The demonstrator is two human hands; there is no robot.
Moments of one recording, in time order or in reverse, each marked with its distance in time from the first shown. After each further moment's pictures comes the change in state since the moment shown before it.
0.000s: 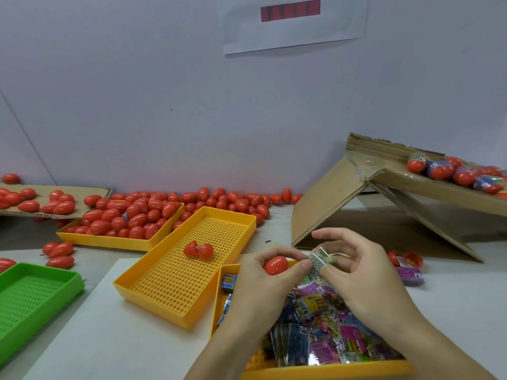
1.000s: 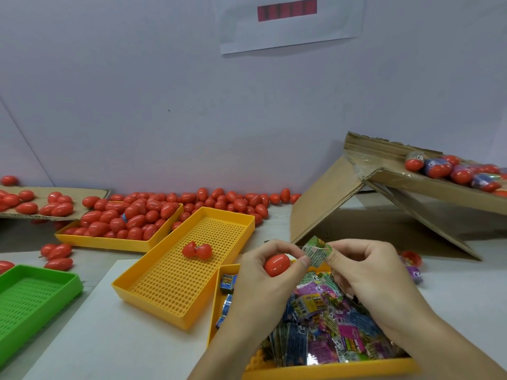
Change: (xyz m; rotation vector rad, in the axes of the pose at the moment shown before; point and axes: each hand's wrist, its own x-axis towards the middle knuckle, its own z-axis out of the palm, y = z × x) left_hand 0.000 -0.002 0.004 0.014 0.020 0.112; right_hand -0.003 -0.014 -0.009 0.146 0.017 0.114
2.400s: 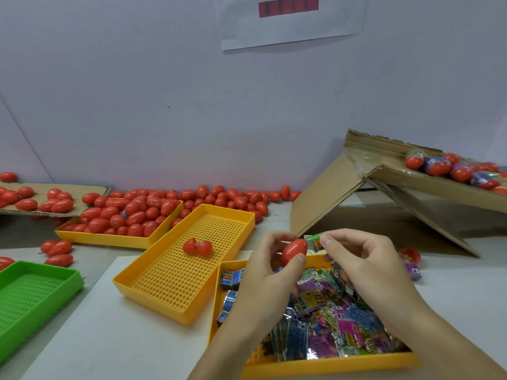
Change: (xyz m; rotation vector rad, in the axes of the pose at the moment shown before) left_hand 0.002 -0.004 -0.002 0.016 -0.103 0.007; right_hand 0.007 0.013 0.000 -0.056 0.042 -0.125
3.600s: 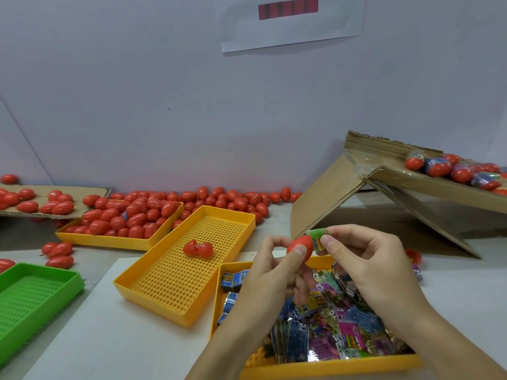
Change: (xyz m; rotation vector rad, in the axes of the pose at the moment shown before) left_hand 0.004 -0.005 -0.001 -0.288 -0.133 -0.064; right_hand -0.001 -0.005 -0.002 -0.006 0.003 -0.109
